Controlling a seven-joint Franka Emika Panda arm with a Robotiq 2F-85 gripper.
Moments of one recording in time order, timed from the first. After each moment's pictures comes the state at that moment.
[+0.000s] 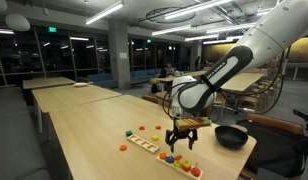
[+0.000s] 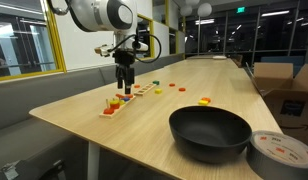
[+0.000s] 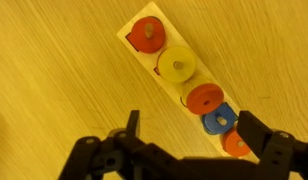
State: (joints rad) arm 0.11 0.08 0.06 -2.34 0.12 2.35 0.63
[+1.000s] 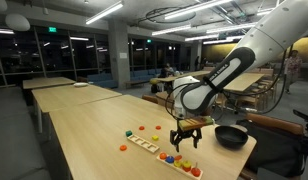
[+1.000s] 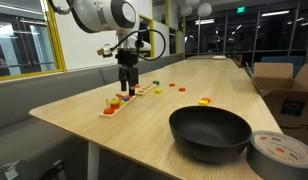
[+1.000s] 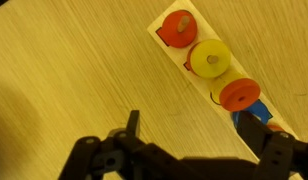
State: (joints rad) arm 0.10 0.07 0.05 -2.35 0.03 2.30 0.67
